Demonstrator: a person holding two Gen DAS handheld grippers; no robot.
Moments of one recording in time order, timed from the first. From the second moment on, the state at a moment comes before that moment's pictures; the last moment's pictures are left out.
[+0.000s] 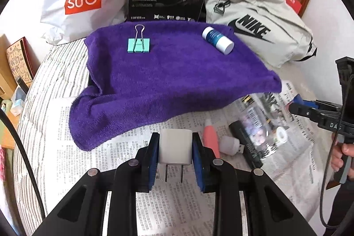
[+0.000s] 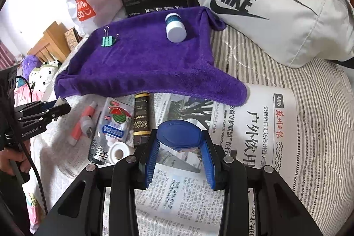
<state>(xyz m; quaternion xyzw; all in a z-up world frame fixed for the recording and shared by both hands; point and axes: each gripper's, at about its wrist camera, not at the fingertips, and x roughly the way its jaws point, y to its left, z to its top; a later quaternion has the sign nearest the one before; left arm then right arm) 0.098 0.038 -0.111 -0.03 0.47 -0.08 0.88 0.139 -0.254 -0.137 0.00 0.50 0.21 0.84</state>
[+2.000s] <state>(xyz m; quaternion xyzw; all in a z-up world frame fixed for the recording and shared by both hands) 0.266 0.068 -0.138 -0.02 0.49 -0.04 0.87 0.297 -0.170 -0.160 -0.08 0.51 0.22 0.83</state>
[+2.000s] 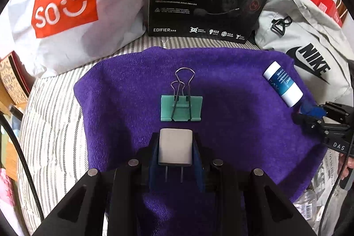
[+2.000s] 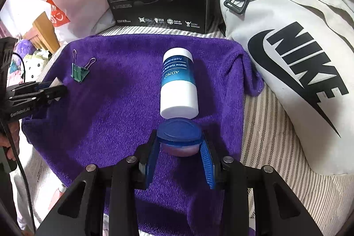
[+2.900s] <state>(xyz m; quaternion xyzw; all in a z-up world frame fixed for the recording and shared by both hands) 0.222 0.062 -0.128 0.00 0.49 -0.02 0.87 0.274 -0.181 -0.152 -0.08 0.51 0.25 0.82</state>
